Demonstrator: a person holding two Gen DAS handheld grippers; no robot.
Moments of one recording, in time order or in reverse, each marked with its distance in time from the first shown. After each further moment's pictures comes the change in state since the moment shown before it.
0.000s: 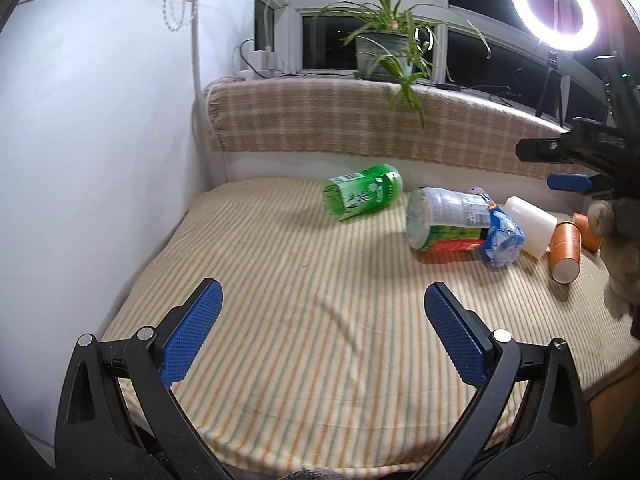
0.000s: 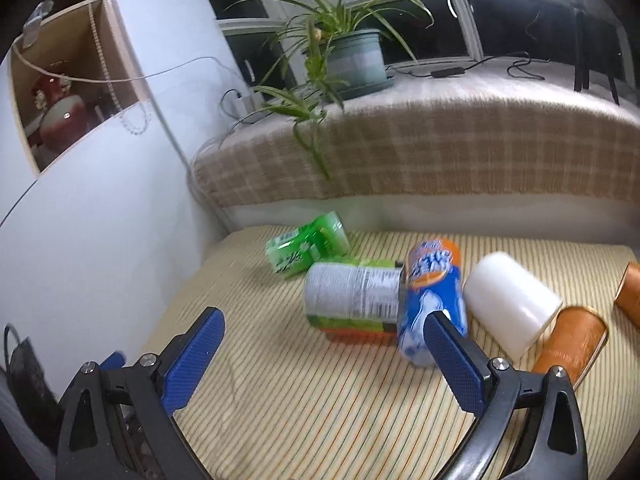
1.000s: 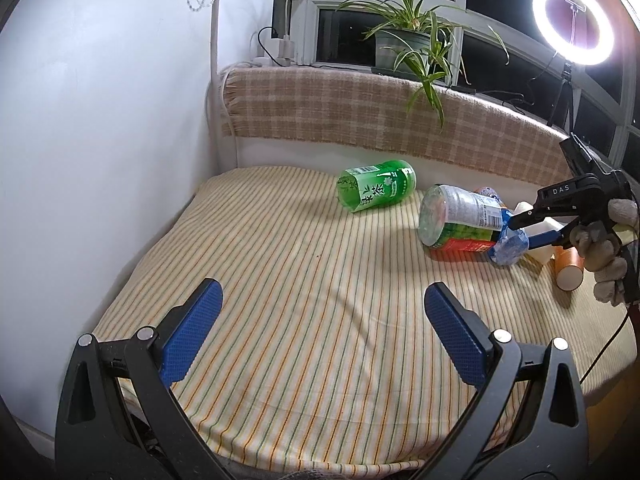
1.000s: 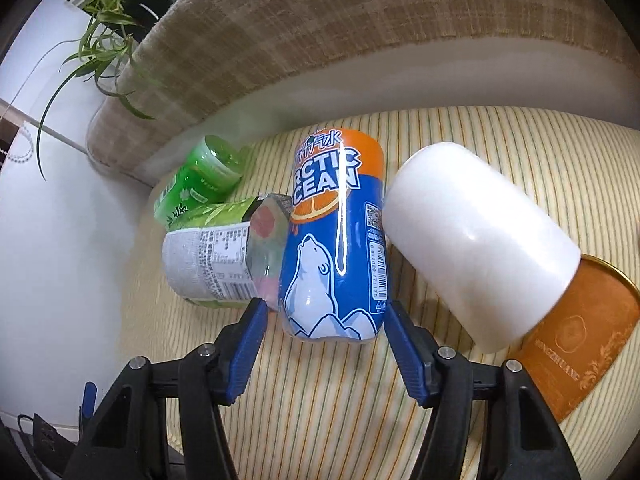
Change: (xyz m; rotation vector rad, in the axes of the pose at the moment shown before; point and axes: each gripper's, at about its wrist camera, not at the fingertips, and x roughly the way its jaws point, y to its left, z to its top) left arm 0.006 0.016 -0.006 -0.051 0.021 -0.005; right arm 0.100 -0.105 -0.006 0.297 0.449 0.004
